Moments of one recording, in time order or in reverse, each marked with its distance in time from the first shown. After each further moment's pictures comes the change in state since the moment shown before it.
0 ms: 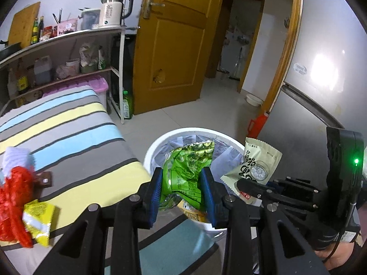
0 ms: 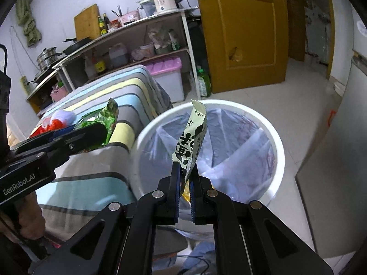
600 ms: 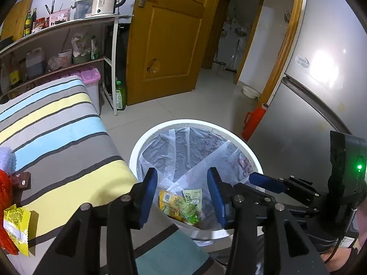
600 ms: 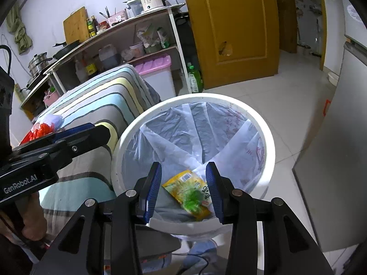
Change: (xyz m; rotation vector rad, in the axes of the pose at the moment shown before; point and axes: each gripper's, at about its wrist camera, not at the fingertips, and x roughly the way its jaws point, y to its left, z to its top) left arm 0.023 -0.005 0.001 -0.006 0.055 -0.033; right arm 0.003 -0.019 -0.003 0.053 0.001 -0.022
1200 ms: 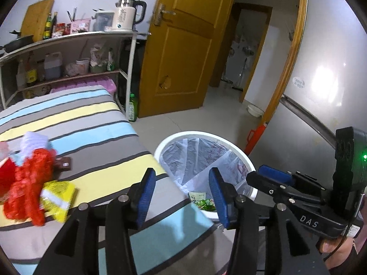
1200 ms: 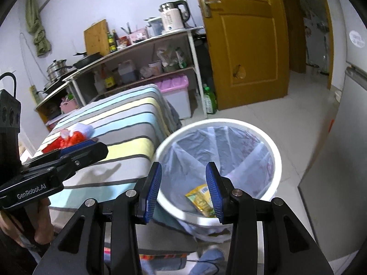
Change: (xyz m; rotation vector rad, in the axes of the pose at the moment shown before) left arm -0.073 0.017 -0.024 -0.058 -0.120 0.037; right arm -0.054 0.041 -0.003 -0.068 -0.125 0.070
